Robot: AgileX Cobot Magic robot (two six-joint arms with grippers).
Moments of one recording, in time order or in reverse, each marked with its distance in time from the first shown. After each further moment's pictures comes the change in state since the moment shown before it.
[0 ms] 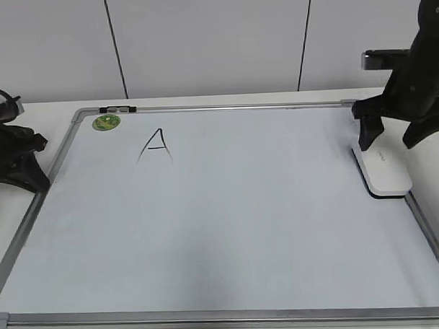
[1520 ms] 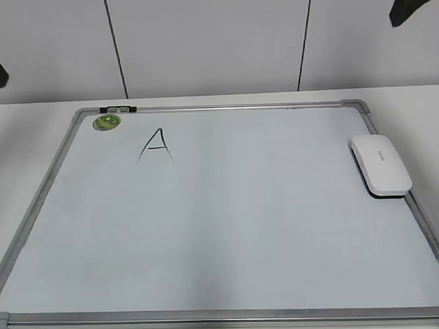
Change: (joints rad) left arm -0.007 -0.316 -0.209 0.094 0.253 -0.149; right arm 0.004 -0.288 -0.272 0.040 0.263 -0.031
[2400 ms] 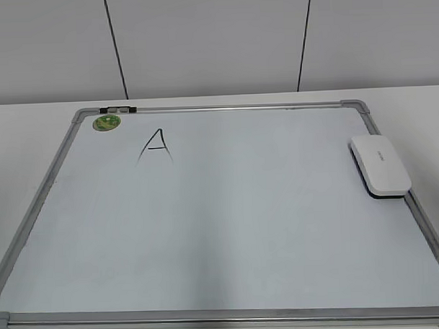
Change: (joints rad) left arm -0.061 -0.968 0.727 0.077 0.026 -0.049; right arm 0.000 -0.748 0.564 0.007 0.019 -0.003
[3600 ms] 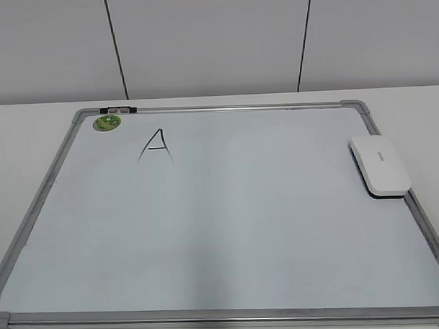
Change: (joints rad) left arm -0.078 -0.486 0.437 0.200 -0.030 -0.106; right arm 0.000 -0.675 0.749 -0.042 0.006 0.030
